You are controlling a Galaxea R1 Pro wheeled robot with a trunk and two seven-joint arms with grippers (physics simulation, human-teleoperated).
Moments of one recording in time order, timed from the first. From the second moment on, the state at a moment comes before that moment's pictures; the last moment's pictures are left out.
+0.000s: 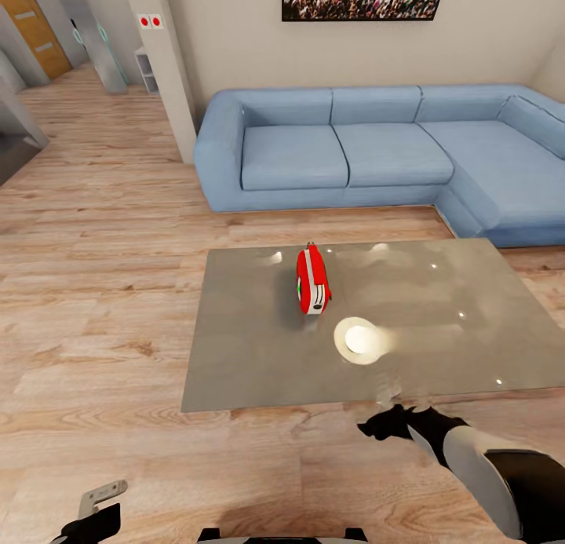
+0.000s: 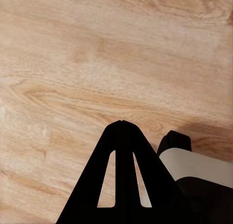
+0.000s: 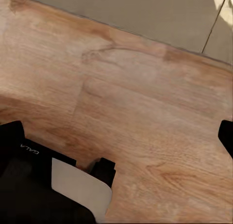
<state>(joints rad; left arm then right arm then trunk) -0.56 0.26 0.20 0.08 0.14 -0.23 -0.10 -0.93 -0.12 0.04 0.07 0.31 0.02 0.37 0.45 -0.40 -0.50</state>
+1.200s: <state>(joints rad) -0.36 0.13 0.17 0.08 -0.13 -0.22 -0.10 -0.51 -0.05 0.03 0.07 0.21 -0.04 -0.22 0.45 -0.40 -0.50</state>
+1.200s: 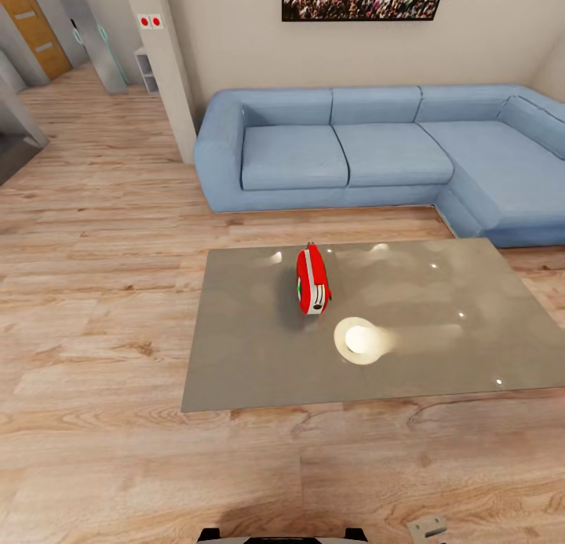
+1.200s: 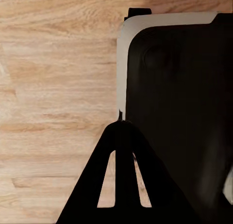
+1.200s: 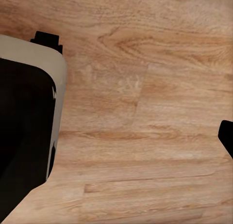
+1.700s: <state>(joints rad) -0.36 -0.09 0.17 0.08 -0.13 -0.22 -0.10 -0.51 -0.05 0.03 0.07 0.21 -0.04 -0.22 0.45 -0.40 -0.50</state>
